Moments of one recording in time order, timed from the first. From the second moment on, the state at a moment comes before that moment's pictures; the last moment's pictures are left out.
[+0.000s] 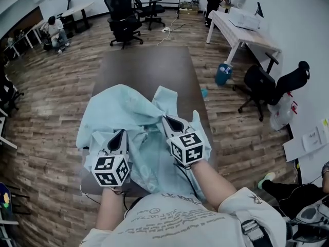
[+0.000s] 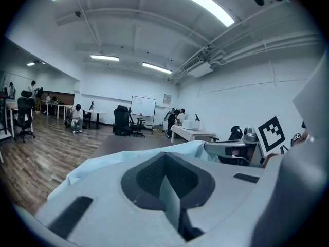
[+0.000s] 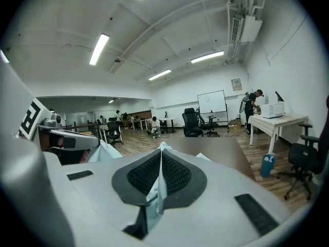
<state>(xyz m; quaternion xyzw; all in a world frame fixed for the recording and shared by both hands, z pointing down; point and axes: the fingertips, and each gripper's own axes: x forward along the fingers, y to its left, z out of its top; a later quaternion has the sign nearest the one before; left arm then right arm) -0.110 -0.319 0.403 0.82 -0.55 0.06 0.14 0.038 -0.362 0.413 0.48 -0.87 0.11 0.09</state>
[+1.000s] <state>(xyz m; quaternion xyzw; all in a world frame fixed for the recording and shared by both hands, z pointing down) -0.093 -0.330 0.413 0.81 -0.58 0.09 0.09 0.055 -0.361 0.415 0.49 -0.86 0.11 0.09</state>
